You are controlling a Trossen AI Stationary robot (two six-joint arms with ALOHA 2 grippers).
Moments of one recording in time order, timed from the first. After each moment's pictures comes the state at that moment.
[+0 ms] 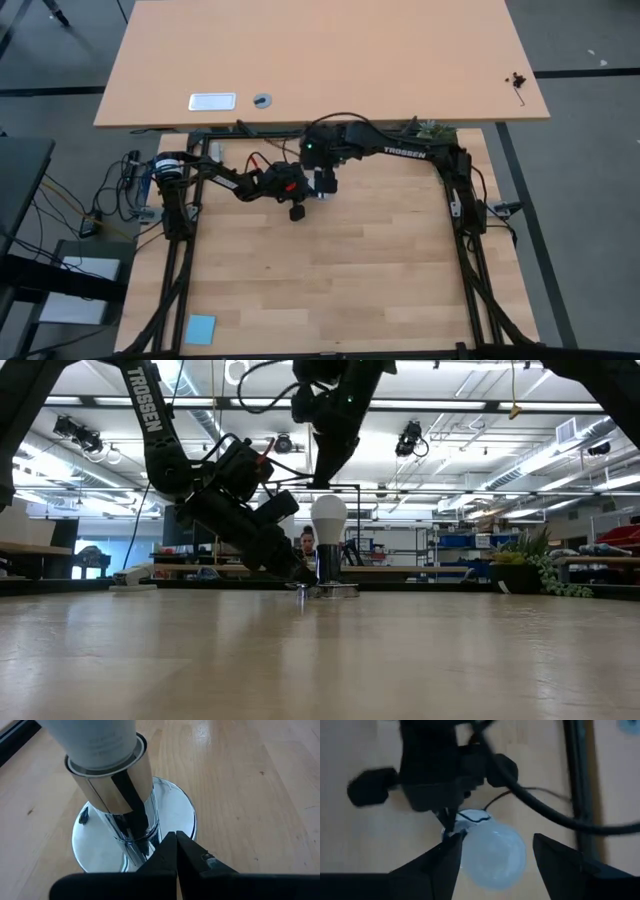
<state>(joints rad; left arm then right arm) 0.34 1.86 0.68 0.61 0.17 0.20 -0.25 2.06 2.04 -1.08 0.12 -0.25</state>
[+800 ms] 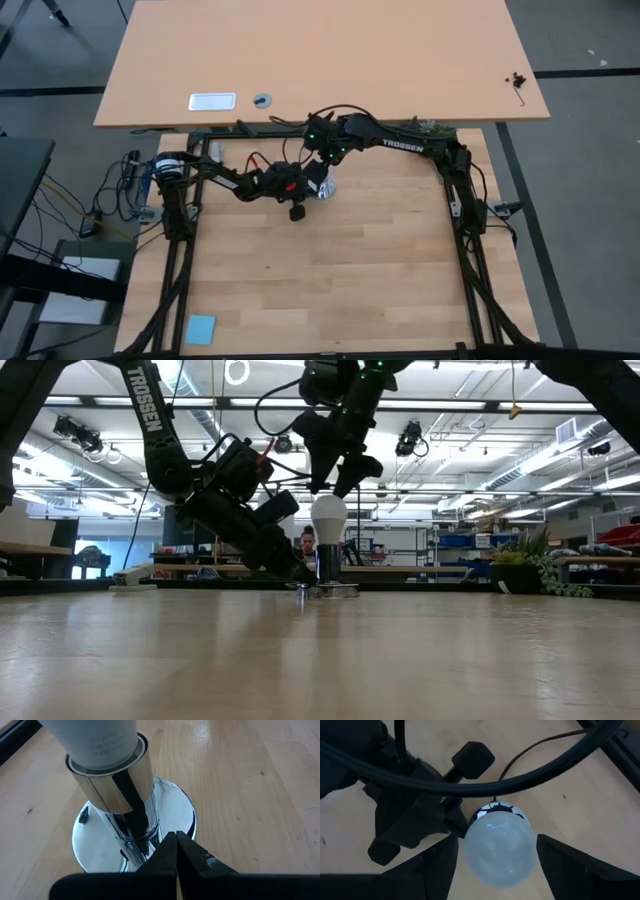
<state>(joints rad) 0.34 1.86 0.68 0.61 0.17 0.19 -0.32 2.08 2.02 -1.09 0.00 0.35</state>
